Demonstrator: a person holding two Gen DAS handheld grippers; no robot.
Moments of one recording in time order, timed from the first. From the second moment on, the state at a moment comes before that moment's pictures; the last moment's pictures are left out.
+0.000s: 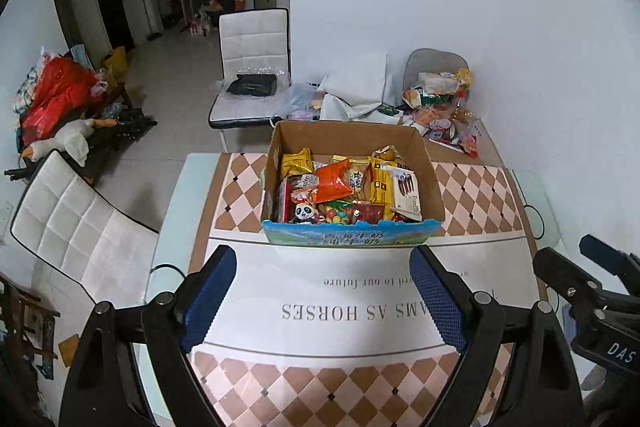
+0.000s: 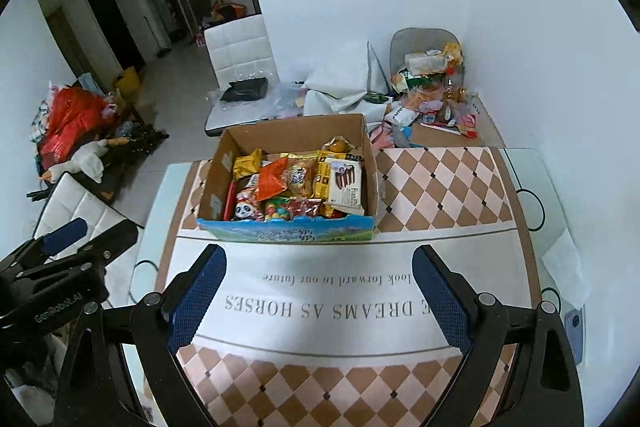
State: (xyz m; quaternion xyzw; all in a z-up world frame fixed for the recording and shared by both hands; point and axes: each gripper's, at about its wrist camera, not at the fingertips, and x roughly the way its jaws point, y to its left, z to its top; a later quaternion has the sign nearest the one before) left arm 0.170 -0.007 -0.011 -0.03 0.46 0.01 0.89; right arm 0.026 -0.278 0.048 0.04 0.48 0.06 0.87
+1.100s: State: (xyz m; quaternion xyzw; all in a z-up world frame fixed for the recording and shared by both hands) left arm 0.172 -0.016 0.006 -0.01 0.41 0.03 0.91; right arm 0.032 -0.293 0.061 0.01 0.45 0.02 0.89
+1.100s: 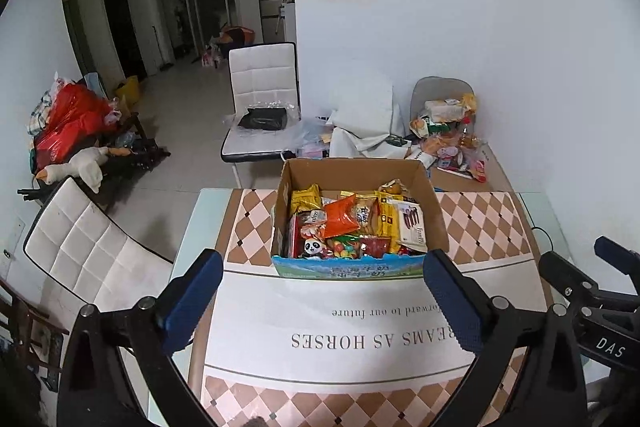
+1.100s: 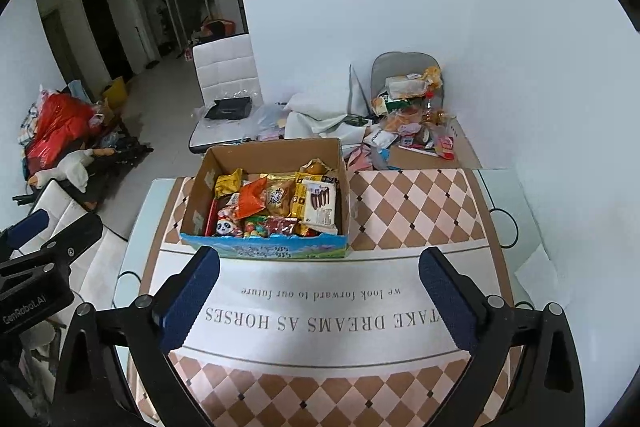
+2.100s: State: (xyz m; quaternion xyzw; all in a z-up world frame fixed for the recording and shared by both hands) left arm 0.196 -0.010 -0.014 -0.01 0.42 0.05 0.91; right arm 0.069 -0.279 0.054 -0.01 0.43 0.00 0.90
